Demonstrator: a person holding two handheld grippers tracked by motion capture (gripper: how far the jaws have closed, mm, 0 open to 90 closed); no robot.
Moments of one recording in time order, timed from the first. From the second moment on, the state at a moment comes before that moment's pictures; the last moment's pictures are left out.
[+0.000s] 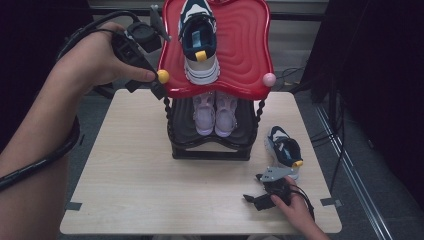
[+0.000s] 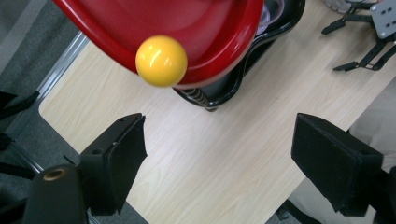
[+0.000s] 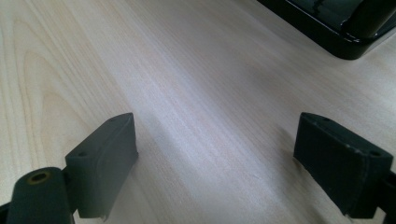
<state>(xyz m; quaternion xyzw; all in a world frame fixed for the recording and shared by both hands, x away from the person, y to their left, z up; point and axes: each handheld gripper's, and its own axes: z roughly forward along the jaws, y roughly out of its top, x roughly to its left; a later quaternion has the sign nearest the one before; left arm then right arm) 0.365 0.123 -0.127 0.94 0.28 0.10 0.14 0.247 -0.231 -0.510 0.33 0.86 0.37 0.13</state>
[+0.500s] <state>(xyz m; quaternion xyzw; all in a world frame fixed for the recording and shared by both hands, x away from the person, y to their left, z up) 0.359 0.151 -0.146 0.94 0.29 0.10 0.15 0.247 -0.231 -0.510 0.33 0.86 0.37 0.13</state>
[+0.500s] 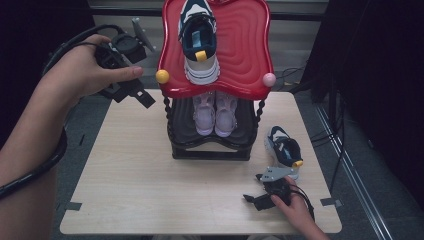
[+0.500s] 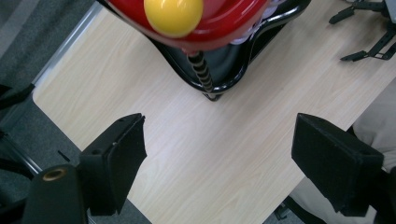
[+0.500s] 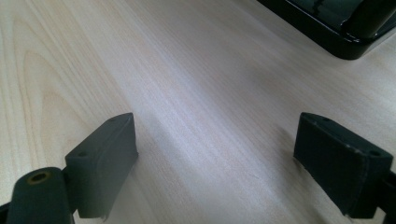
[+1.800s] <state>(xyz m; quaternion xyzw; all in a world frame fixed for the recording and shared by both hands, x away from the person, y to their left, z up) 0.357 0.175 -0.252 0.92 0.32 0.10 0.22 0.247 -0.231 -0.510 0.33 0.86 0.37 0.13</state>
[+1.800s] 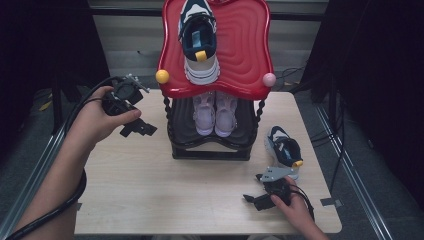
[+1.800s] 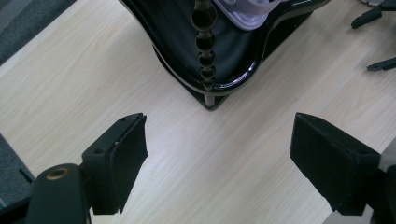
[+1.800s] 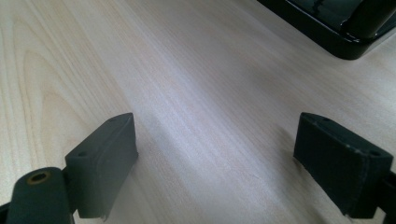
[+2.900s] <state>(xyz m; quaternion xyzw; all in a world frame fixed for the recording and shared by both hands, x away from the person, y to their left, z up) 0.360 0.162 -0.348 0.90 0.34 0.07 0.26 0.247 -0.231 -0.510 0.33 0.86 0.37 0.13</state>
